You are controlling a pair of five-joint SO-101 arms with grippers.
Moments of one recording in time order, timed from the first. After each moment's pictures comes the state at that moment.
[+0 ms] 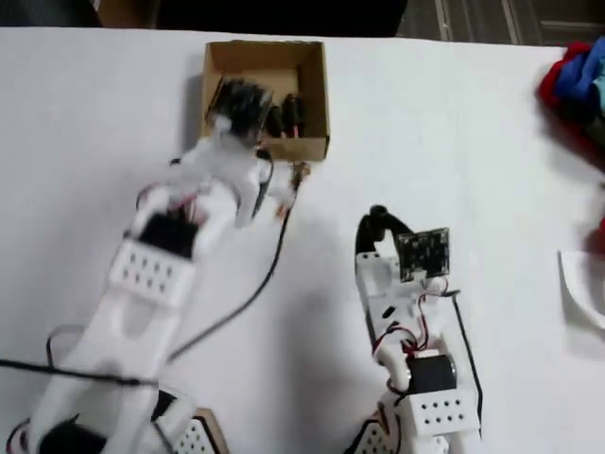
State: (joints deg) left arm 12.3 -36.0 41.9 30.7 -3.2; right arm -12.6 -87.0 96.6 17.8 3.7
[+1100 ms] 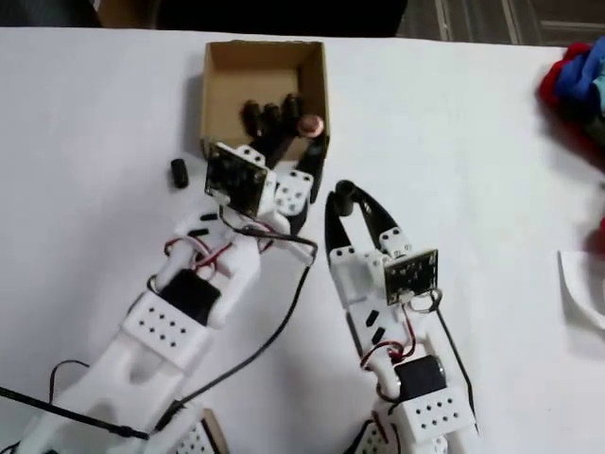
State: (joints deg) left arm 24.0 -43.8 52.1 -0.1 5.3; right arm -21.2 -87.2 96.7 -0.4 3.7
